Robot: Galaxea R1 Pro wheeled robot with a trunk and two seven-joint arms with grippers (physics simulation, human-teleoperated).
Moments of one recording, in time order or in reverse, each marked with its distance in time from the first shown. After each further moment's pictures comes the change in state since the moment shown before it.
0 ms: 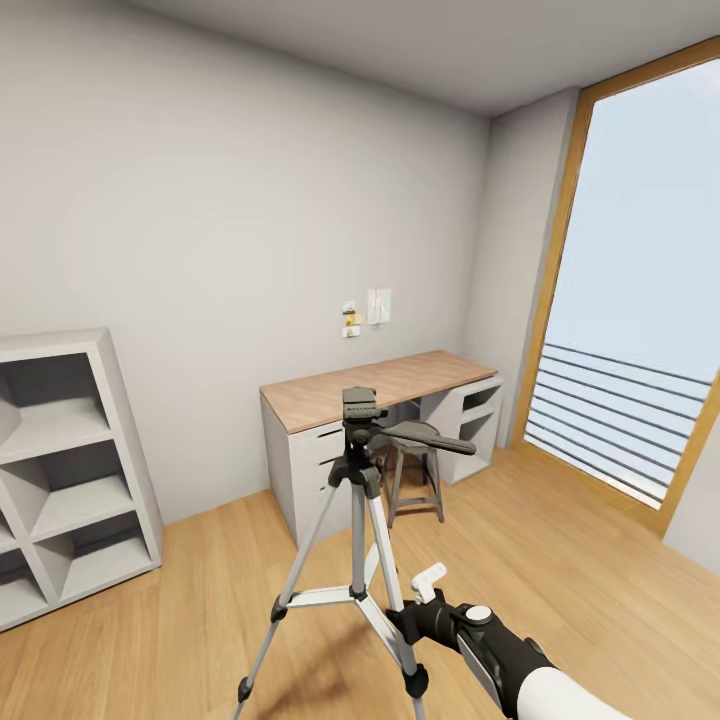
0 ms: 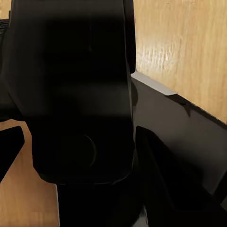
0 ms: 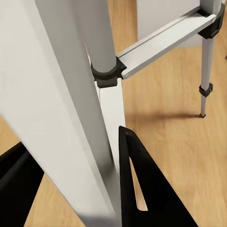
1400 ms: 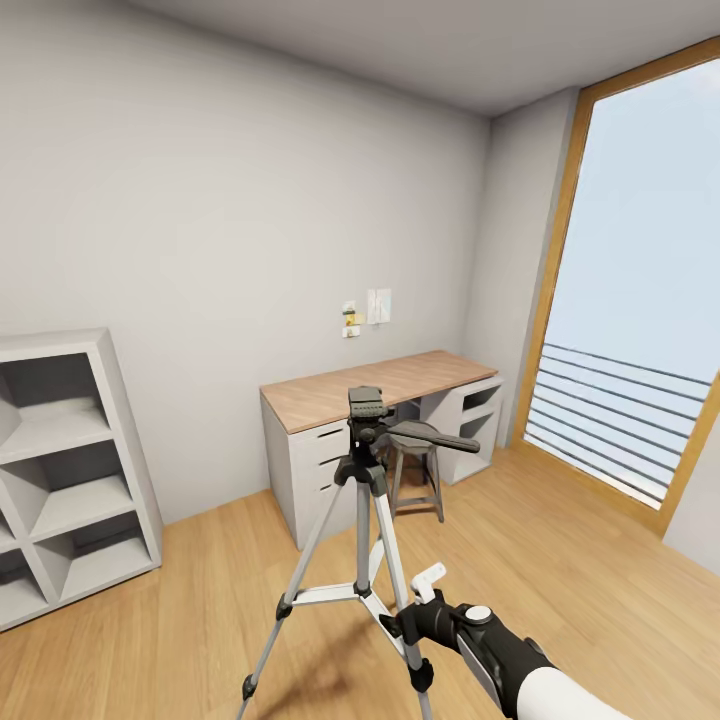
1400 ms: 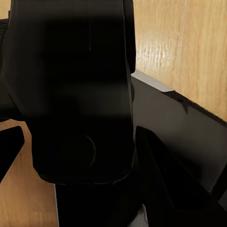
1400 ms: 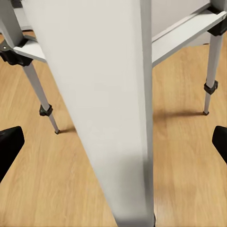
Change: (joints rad) left arm 0.000 -0.008 -0.004 0.003 -0.011 0.000 -0.003; right arm 0.000 0.001 0.000 0.000 -0.002 0.004 0.005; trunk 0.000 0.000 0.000
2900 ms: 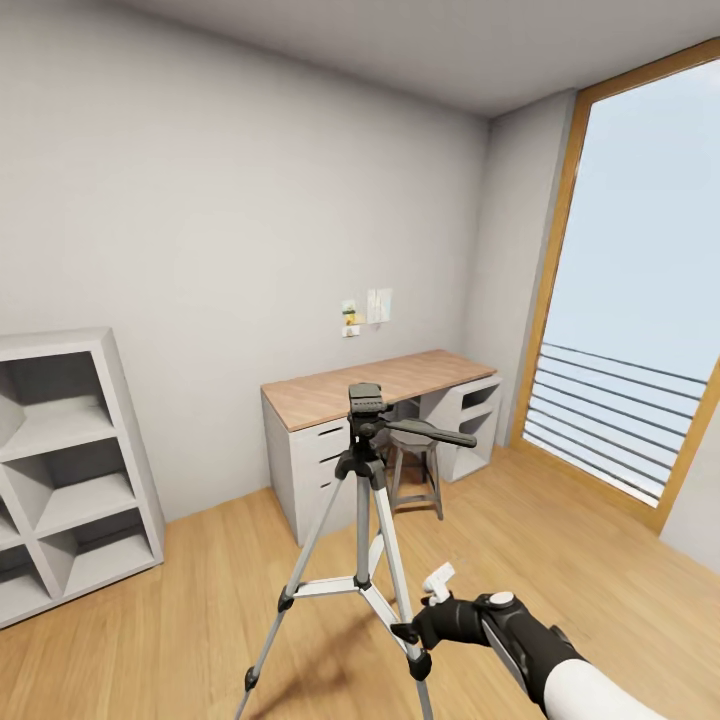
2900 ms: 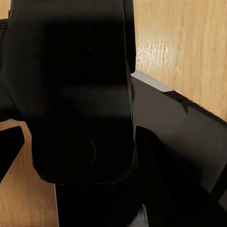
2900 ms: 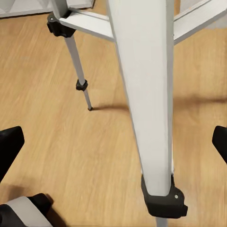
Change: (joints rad) left arm 0.000 0.000 0.000 0.000 0.000 0.000 0.000; right arm 0.000 -0.086 0.009 -0.079 0.012 0.122 0.274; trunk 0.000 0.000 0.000
